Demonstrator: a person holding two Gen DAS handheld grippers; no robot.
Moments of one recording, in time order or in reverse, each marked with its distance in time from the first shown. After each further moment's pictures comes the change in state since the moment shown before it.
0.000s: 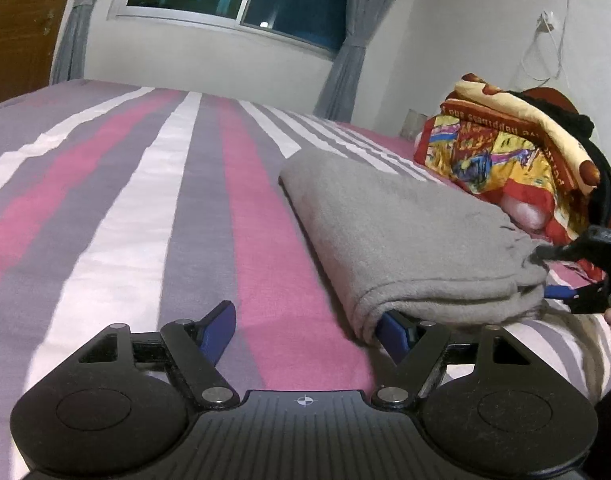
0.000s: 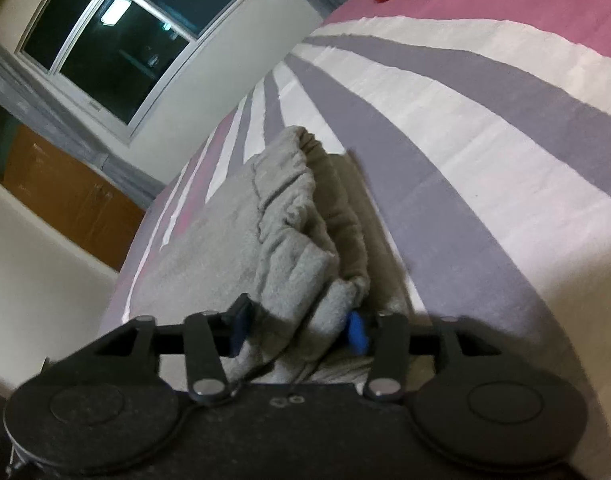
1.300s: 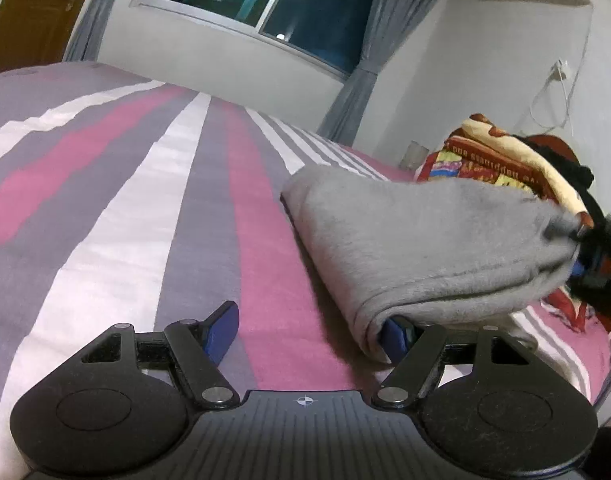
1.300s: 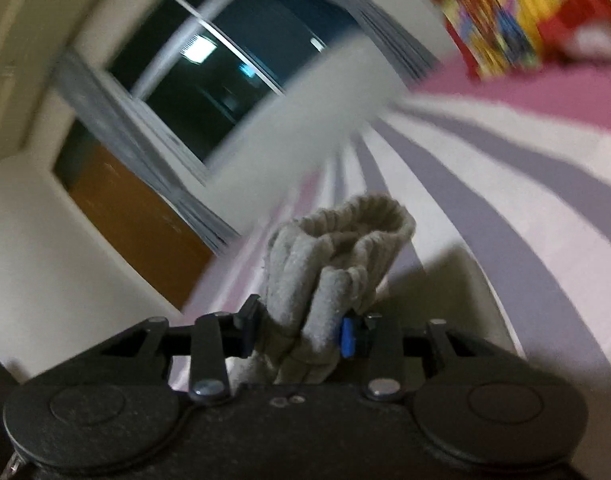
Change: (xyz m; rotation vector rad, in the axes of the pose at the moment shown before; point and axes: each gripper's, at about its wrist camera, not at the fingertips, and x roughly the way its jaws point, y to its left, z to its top) left arm 0.014 0.015 0.003 -0.117 -0.051 -0.042; right arm -0.019 0.063 0.002 -0.127 -0.221 0.201
